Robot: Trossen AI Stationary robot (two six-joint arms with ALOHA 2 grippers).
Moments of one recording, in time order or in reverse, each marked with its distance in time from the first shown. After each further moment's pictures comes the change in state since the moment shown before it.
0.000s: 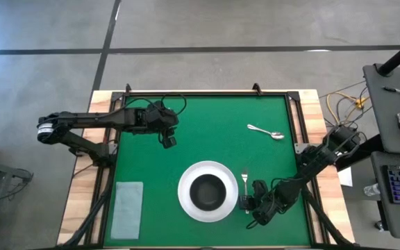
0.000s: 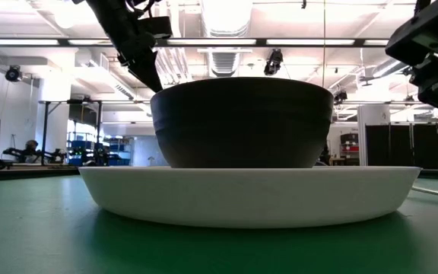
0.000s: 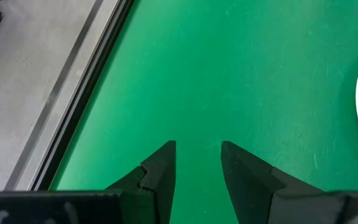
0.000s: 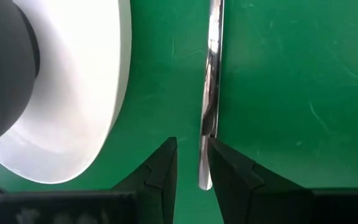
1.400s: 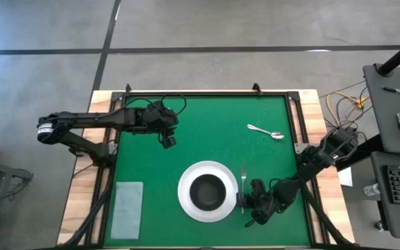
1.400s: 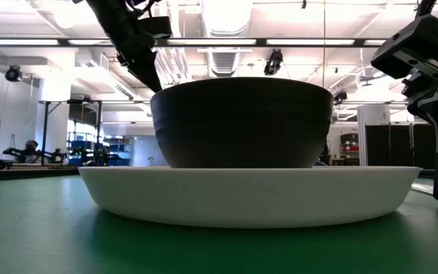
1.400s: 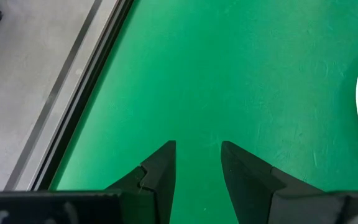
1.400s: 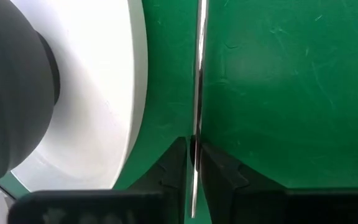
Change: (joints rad) left arm 0.000 0.000 0.004 -0.010 0.000 -0.001; right arm -0.006 0.049 -0.050 0.119 0.085 0.019
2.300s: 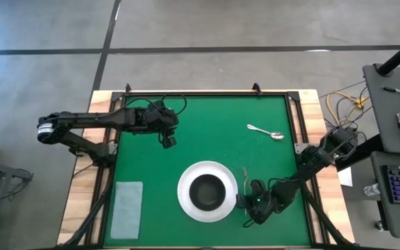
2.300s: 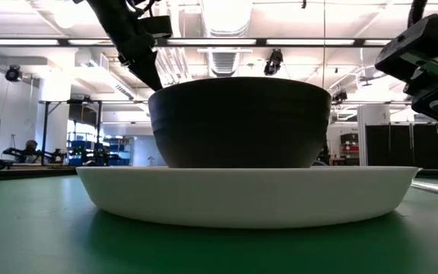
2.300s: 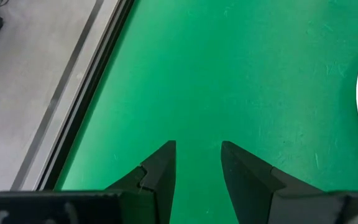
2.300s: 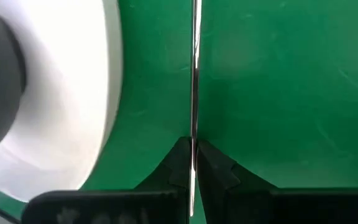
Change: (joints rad) left arm 0.000 0.002 0.000 0.010 0.000 0.027; right arm -0.032 0.012 0.055 -0.094 -0.083 -0.017
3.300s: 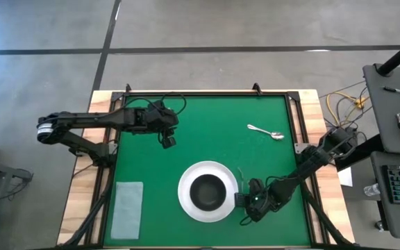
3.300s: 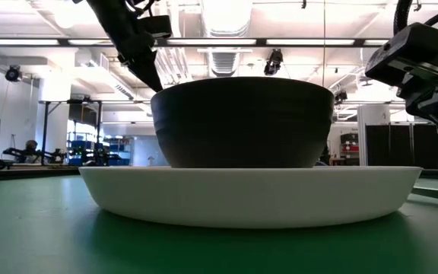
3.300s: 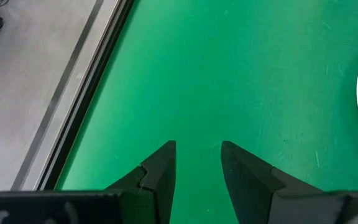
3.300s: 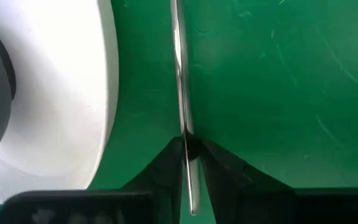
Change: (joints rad) left arm 0.000 -0.004 0.000 -0.003 0.000 0.001; right arm -0.021 -0.002 0.022 -0.069 -0.093 0.010
